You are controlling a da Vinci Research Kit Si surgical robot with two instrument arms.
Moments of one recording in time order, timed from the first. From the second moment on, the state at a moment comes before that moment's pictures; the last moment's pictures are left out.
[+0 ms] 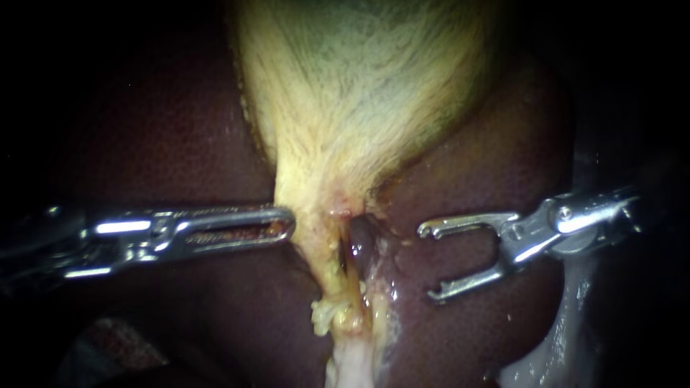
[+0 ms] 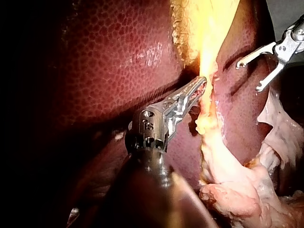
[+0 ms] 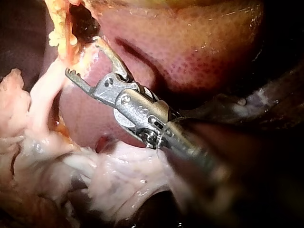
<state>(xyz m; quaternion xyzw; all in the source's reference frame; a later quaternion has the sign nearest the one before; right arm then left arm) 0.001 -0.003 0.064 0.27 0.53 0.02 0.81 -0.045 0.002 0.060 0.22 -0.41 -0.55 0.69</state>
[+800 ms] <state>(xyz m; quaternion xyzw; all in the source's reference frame) 0.001 -0.003 0.064 0.26 0.53 0.01 0.81 -0.050 0.000 0.067 0.23 -0.40 -0.54 0.71</state>
